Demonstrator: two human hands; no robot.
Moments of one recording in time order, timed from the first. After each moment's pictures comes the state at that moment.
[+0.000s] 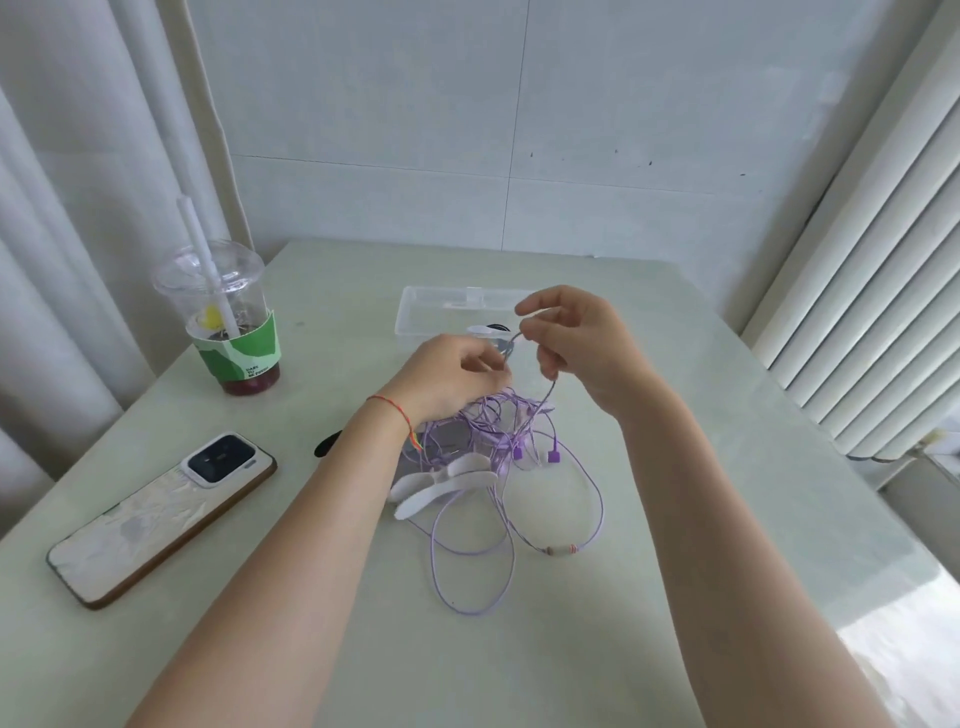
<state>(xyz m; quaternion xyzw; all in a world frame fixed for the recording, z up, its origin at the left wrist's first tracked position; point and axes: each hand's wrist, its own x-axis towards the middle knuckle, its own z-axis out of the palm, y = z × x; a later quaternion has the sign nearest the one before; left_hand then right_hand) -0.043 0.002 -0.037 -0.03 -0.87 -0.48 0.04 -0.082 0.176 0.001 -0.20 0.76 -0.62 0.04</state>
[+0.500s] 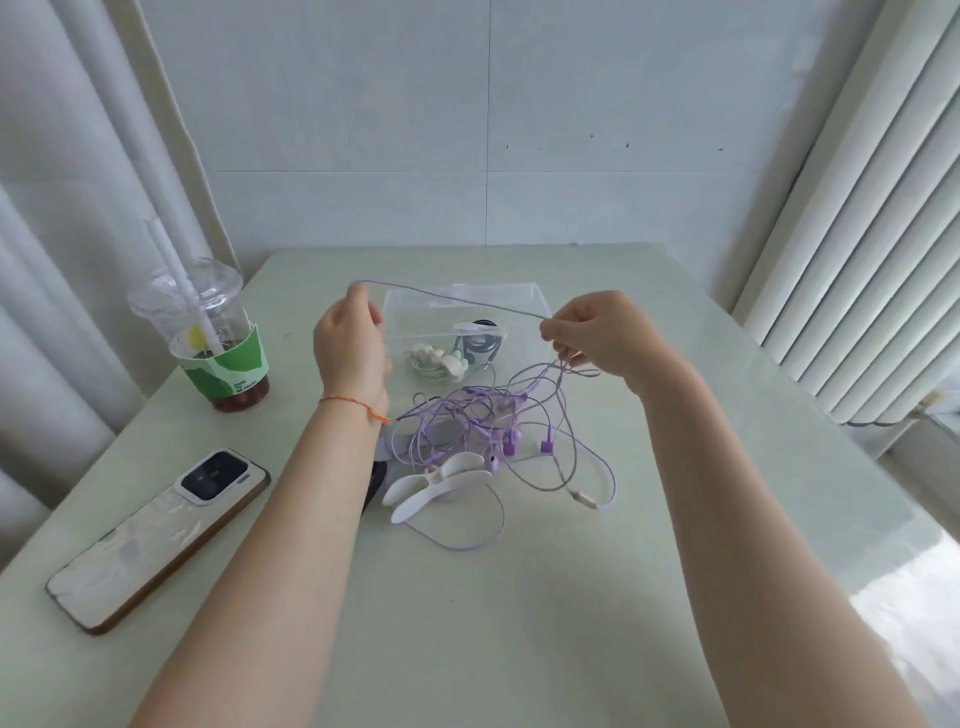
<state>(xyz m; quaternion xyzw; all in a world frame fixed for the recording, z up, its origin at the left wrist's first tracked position) -0.048 -0.021 -0.019 0.23 -0.59 -0.72 0.28 -0.094 0.207 0.004 -0.10 0.87 -0.49 0.03</state>
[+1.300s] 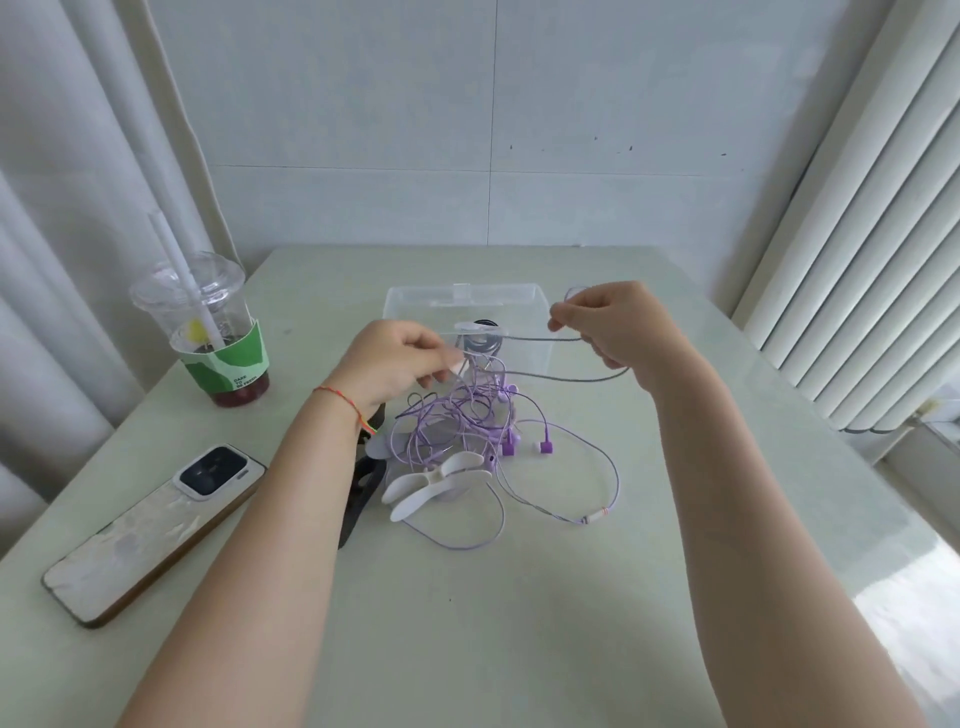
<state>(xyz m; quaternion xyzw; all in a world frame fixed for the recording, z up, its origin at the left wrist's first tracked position) -0.032 -0.019 -0.017 0.04 -0.85 -0.52 0.05 -0.080 0.211 0.022 -0.10 0.86 -0.50 0.01</state>
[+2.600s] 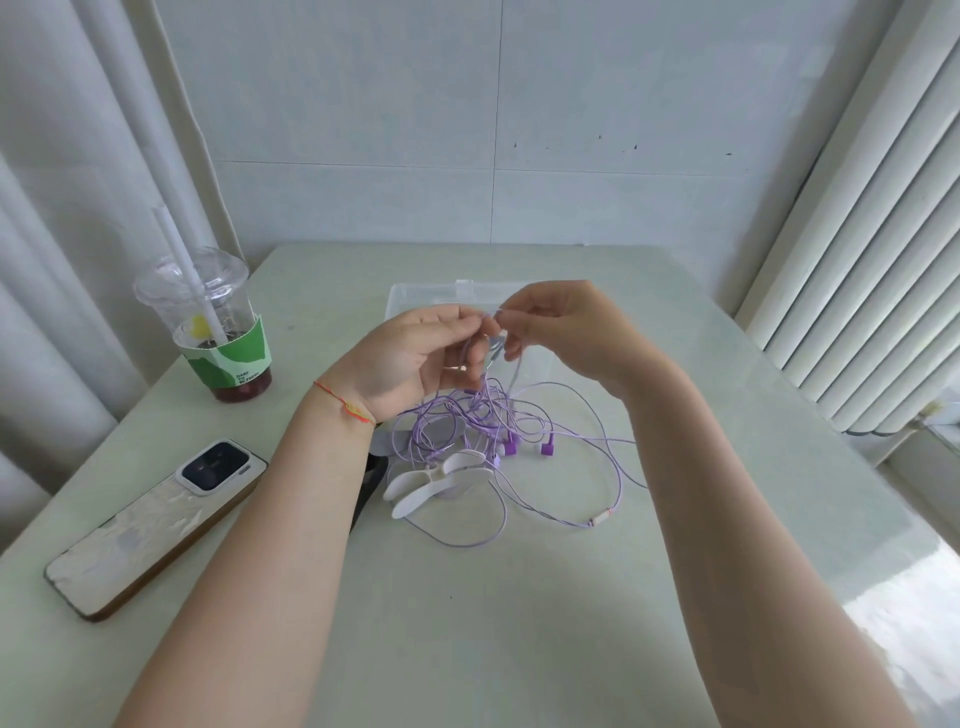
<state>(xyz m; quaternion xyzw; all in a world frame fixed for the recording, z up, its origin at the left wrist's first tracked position) -0.024 -0.006 -0.006 -0.13 -0.62 -0.76 -0.11 -0.064 0.181 0.022 -0.27 0.81 -0.52 0.05</state>
